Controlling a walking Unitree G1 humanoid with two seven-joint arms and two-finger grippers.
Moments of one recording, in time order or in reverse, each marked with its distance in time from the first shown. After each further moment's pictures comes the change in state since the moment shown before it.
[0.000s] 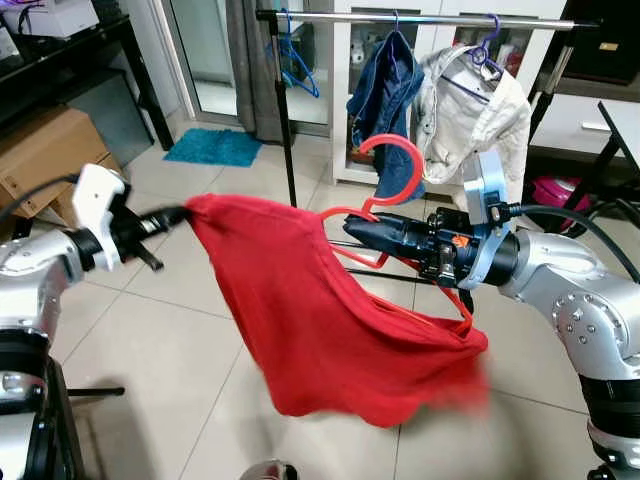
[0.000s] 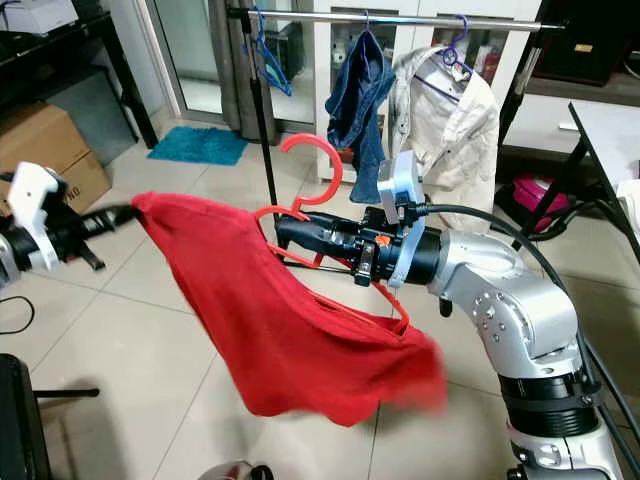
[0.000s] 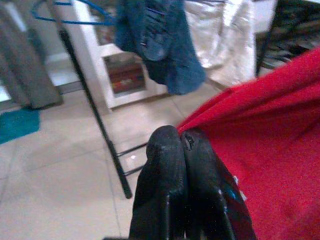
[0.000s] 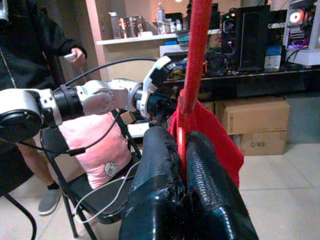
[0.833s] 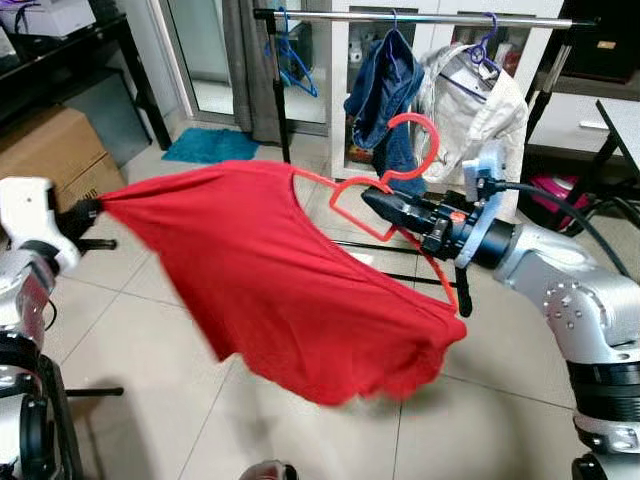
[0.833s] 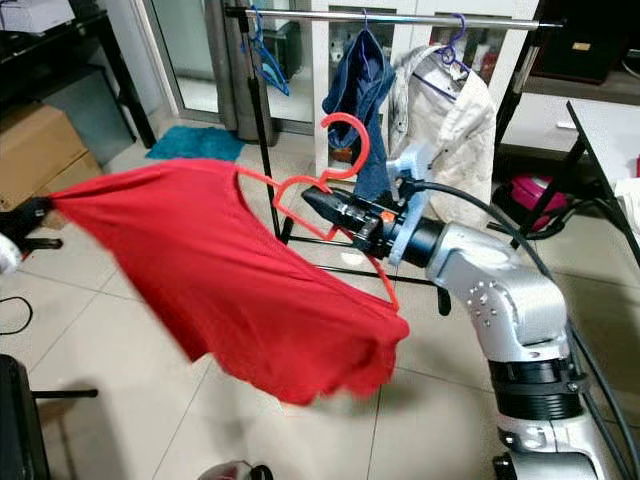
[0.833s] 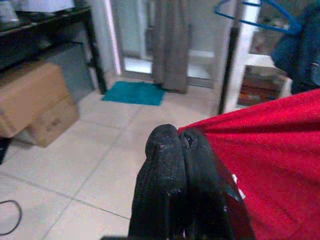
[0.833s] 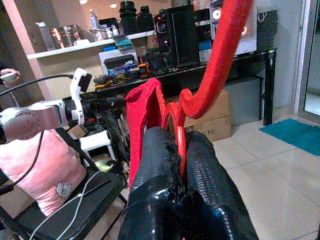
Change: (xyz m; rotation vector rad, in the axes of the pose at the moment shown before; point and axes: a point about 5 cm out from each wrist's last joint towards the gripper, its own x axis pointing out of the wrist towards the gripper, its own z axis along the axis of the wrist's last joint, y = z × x) left arm -0.034 0.045 -0.031 -0.169 -0.032 0.661; right arm -0.004 -0.029 -0.007 0.065 -0.021 -0.278
